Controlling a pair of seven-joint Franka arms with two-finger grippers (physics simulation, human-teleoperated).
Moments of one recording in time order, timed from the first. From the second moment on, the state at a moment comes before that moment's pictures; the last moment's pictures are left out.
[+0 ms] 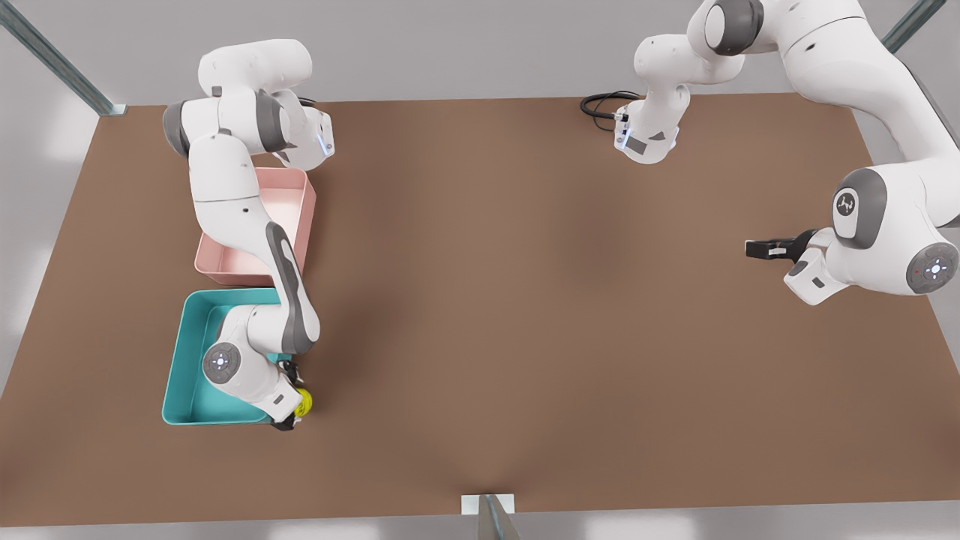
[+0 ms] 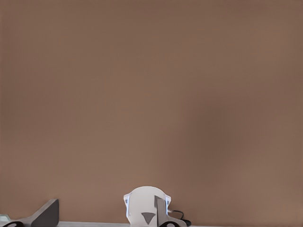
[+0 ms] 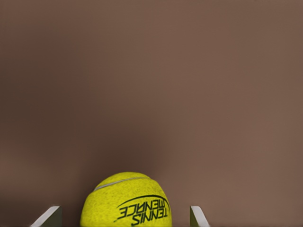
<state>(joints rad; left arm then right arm) -0.07 0.35 0.18 -1.36 -0.02 1.16 0.06 0.21 0.88 -0.14 -1.36 0.22 2.32 -1.70</state>
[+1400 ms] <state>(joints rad) -0.07 0.35 0.17 -1.34 -0.02 1.12 0.04 0.22 0.79 -0.37 -1.32 0.29 2.03 -1.68</state>
